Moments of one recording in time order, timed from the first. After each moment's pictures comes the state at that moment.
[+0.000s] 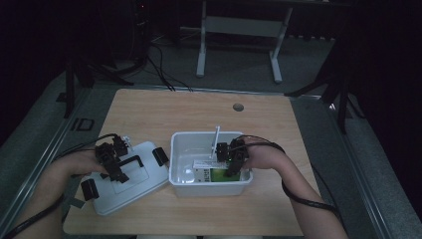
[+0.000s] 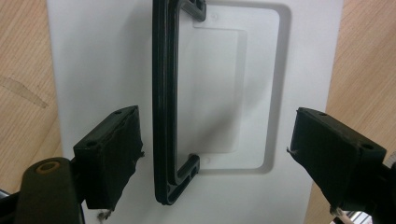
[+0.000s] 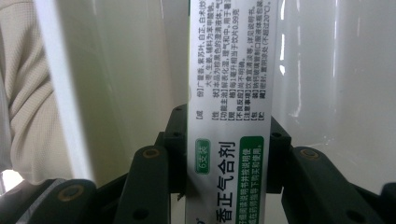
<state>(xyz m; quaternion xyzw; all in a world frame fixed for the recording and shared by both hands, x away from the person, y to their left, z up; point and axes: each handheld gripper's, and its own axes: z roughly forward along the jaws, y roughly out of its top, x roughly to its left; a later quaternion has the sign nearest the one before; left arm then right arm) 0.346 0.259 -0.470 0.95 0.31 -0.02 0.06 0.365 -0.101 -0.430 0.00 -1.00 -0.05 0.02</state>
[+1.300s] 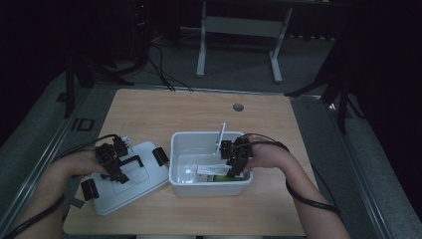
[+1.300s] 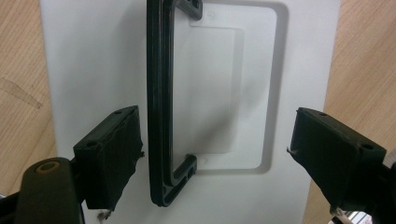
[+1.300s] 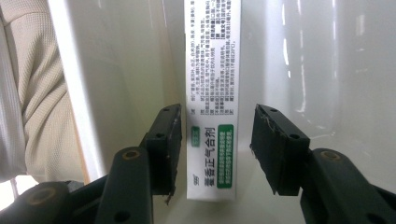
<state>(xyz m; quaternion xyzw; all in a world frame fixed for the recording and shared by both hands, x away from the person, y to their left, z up) 0.346 0.259 -0.471 0.95 0.31 -0.02 0.06 0.366 -0.111 -0.422 -0.03 -1.00 -0.06 0.03</state>
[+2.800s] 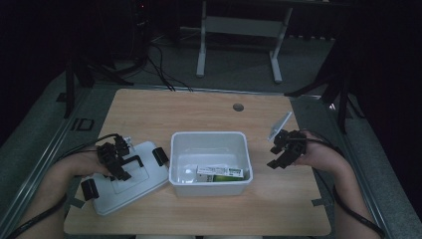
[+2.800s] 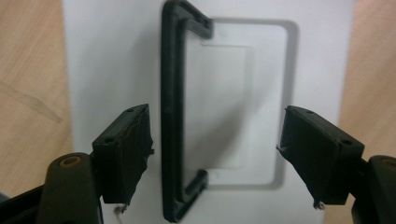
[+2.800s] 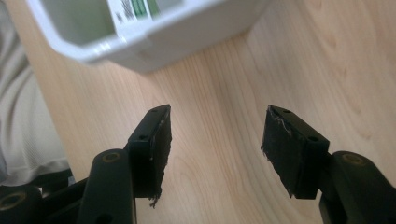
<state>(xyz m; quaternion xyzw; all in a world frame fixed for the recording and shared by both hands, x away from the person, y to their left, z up) 0.346 0.255 -0.473 0.95 0.31 0.01 0.08 0.373 -0.251 -0.391 -0.16 -0.98 -0.14 -0.02</state>
